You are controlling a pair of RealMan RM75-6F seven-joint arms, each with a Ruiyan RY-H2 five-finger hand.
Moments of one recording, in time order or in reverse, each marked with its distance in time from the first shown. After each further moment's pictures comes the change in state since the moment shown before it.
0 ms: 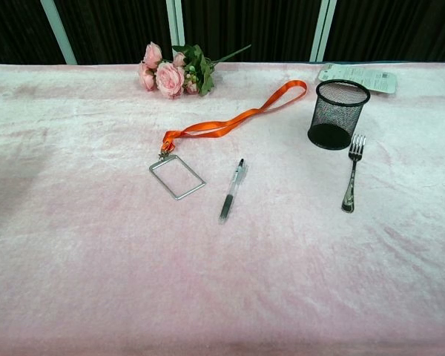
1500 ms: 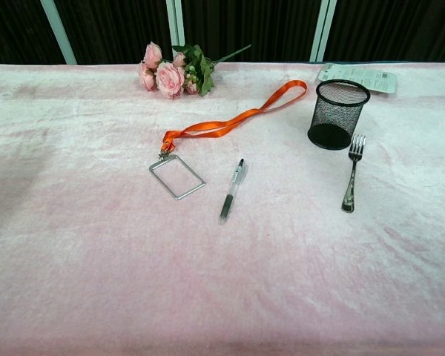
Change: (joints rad) left arm 0.009 0.010 -0.003 -0.015 0.000 0.007 0.002; right arm -0.044 0.095 -0.261 -0.008 -0.418 0.220 0.104
